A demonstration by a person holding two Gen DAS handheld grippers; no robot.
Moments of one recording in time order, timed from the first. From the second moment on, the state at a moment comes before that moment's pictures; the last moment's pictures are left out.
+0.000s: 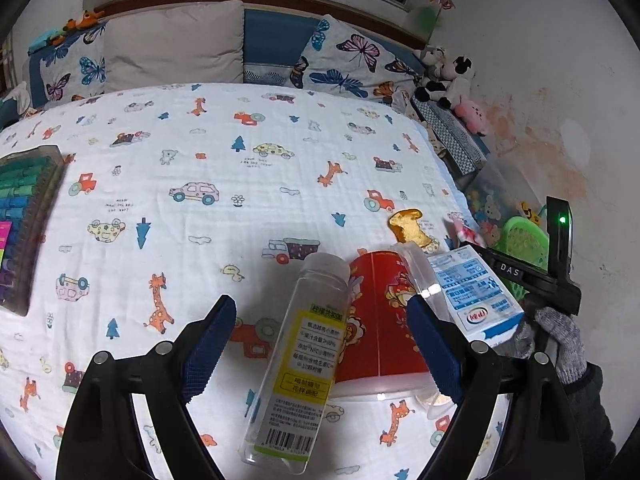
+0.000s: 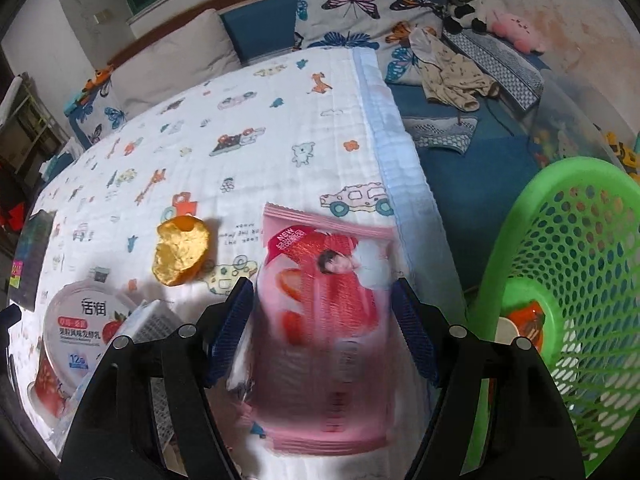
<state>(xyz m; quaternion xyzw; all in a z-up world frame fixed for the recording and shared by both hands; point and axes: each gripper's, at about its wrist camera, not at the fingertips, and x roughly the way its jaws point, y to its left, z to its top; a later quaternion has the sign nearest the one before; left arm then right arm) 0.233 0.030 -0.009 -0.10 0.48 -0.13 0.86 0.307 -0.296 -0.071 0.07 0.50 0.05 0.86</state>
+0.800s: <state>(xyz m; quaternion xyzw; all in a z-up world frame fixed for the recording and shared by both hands) 0.255 0.018 -0.055 -0.07 0.54 -0.12 0.83 0.274 -0.310 -0.036 0.08 0.45 0.07 0.89</state>
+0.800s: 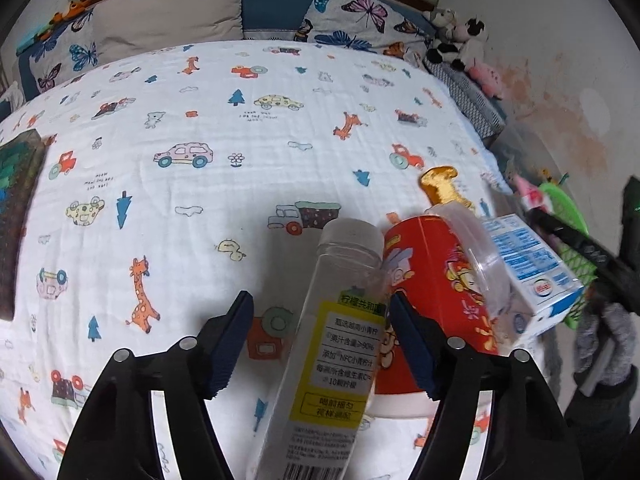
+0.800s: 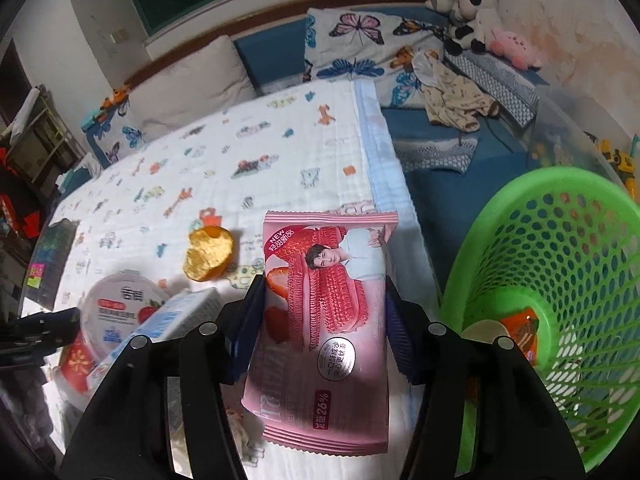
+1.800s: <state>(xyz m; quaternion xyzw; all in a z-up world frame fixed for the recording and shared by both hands) 0.232 0.045 0.002 -0.08 0.49 -0.15 0.86 0.197 -0.405 0.008 0.09 0.37 0.00 0.92</state>
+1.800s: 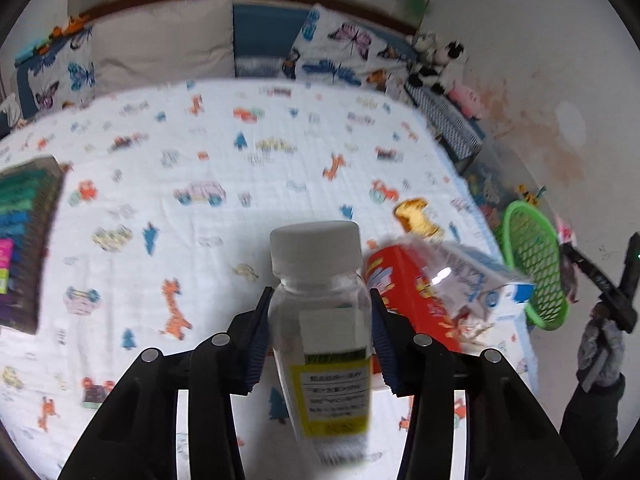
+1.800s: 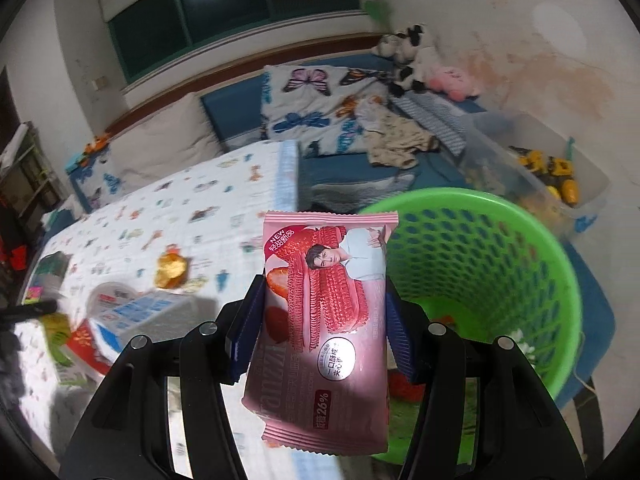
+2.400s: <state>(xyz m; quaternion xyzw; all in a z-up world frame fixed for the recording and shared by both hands) 0.225 0.041 0.116 -0.04 0.39 -0.15 0.91 0.194 -0.472 -0.040 0.09 0.42 -0.10 0.90</state>
